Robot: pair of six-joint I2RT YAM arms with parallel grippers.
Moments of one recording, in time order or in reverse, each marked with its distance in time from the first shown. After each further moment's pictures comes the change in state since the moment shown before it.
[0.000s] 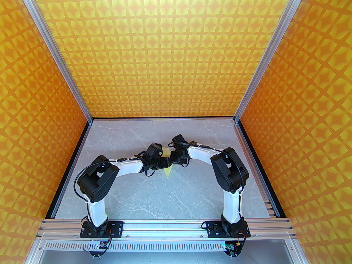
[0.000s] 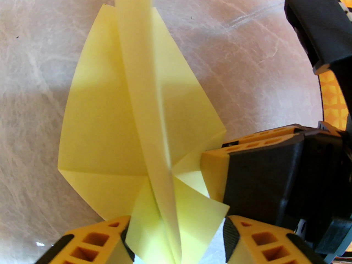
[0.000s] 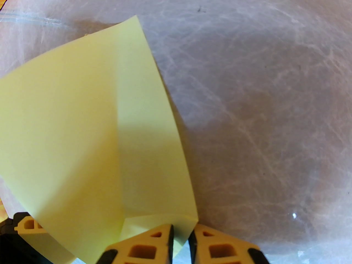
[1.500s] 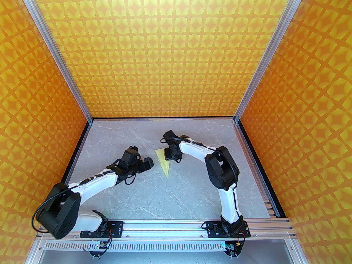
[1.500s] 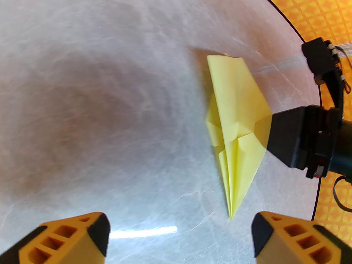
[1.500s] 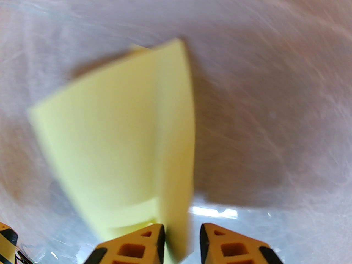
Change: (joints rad) left arm 0.147 -0.457 -0.341 -0.048 -0.067 -0.071; right arm 0.061 0.090 0.232 -0.227 0.118 -0.045
